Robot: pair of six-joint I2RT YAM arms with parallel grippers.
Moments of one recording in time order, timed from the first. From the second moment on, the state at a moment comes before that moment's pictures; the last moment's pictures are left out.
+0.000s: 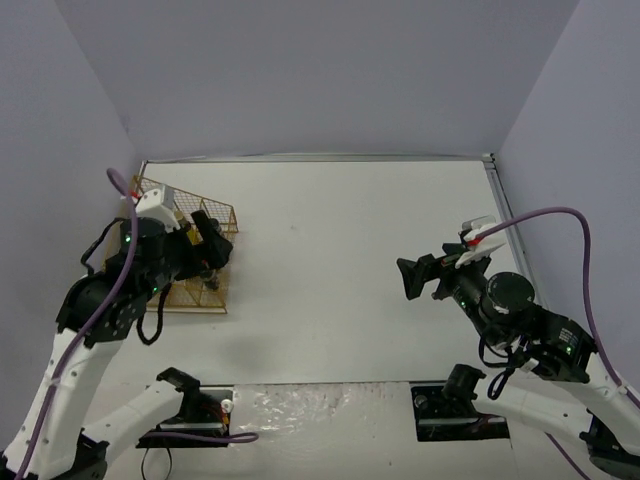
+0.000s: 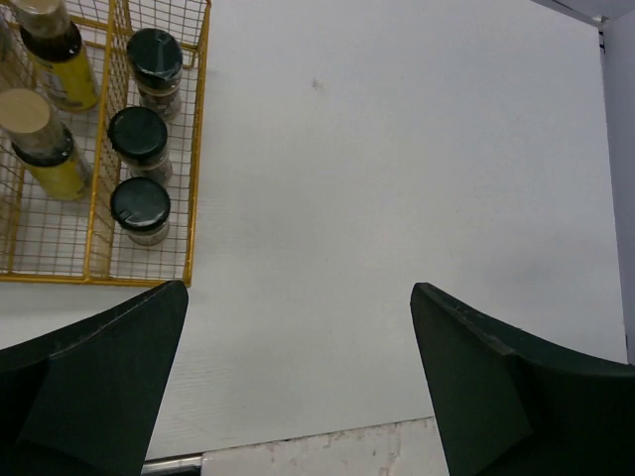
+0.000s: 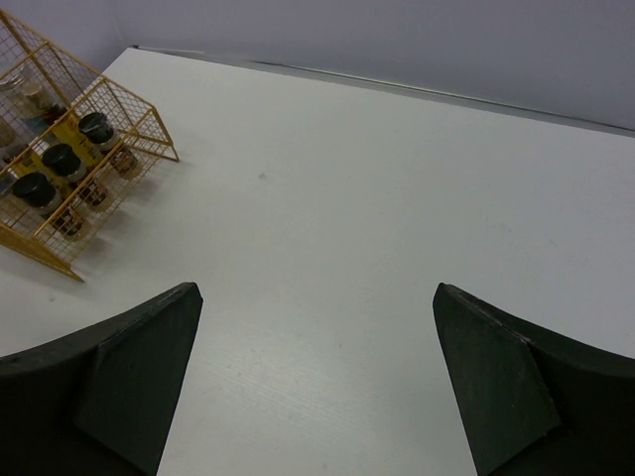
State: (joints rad) left arm -0.41 0.84 1.31 -1.00 -0.14 -0.57; right arm 0.98 0.61 1.04 -0.62 0.57 0.20
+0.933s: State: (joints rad) left arm -0.41 0.28 1.17 -1.37 -0.33 -0.39; right arm 0.98 0.37 1.02 -0.69 0.71 0.20
